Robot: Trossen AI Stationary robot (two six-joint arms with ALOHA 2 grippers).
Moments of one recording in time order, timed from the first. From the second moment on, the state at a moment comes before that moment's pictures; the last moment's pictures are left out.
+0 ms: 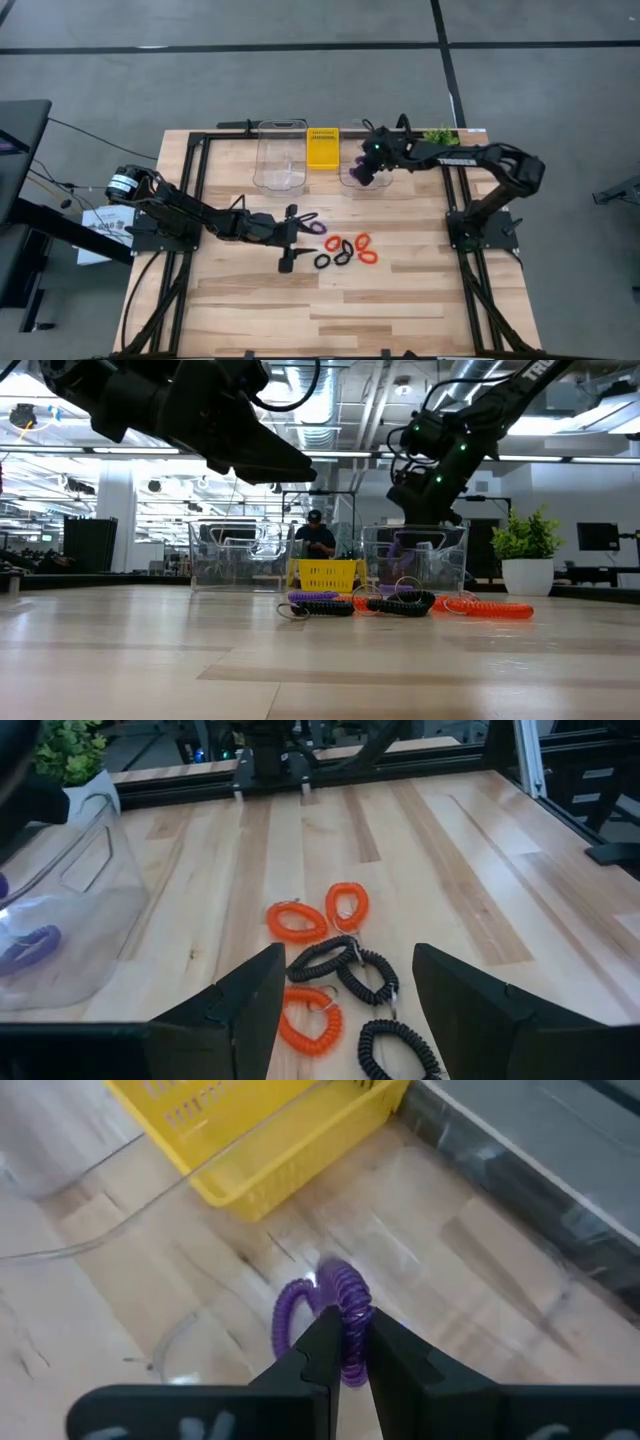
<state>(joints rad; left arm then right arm) -0.24 1.56 0.61 0.61 -0.16 0.07 -0.52 1.56 0.88 -0.22 0.10 0.13</state>
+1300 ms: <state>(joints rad) -0.21 1.57 0.61 0.47 -0.16 0.07 -0.47 1.39 0.88 -0.20 0.11 0.12</state>
